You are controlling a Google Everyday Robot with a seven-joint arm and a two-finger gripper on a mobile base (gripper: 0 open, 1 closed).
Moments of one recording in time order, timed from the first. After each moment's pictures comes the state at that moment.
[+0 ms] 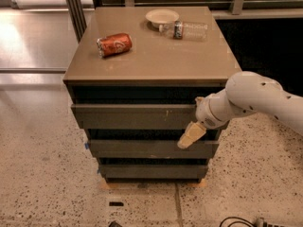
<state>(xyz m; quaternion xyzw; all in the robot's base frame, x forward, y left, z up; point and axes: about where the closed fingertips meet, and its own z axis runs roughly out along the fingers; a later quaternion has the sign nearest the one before) 0.575 -0.134 0.689 -0.53 0.80 0.09 0.28</state>
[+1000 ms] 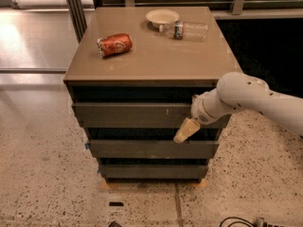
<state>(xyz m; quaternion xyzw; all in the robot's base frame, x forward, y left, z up) 0.612 -0.126 0.666 -0.53 0.80 0.09 0.28</state>
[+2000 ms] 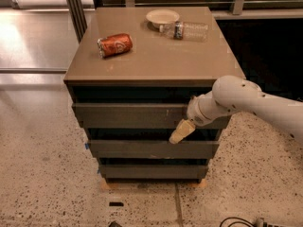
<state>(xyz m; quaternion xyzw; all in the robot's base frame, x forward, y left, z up) 0.618 -0.115 0.647 -0.51 0.80 0.11 0.28</state>
